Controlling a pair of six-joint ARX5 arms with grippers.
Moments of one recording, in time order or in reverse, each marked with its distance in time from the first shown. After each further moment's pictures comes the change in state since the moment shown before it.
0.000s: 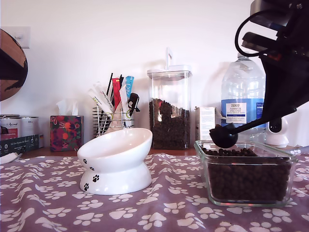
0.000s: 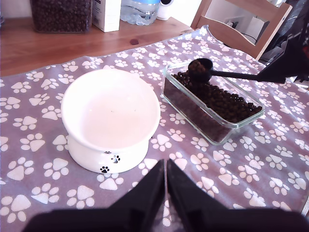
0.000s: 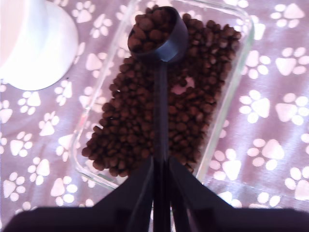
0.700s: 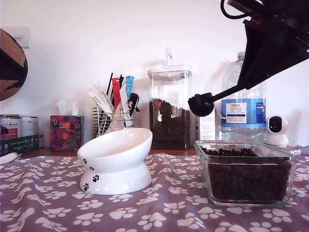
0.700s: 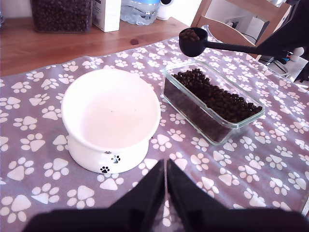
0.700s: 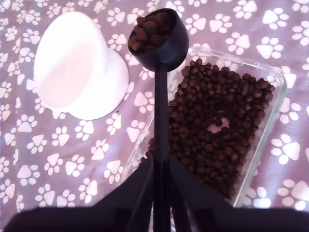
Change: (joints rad) left arm 0.000 0.000 0.000 0.000 0.000 0.000; right arm 0.013 0.000 0.115 0.000 -0.091 0.001
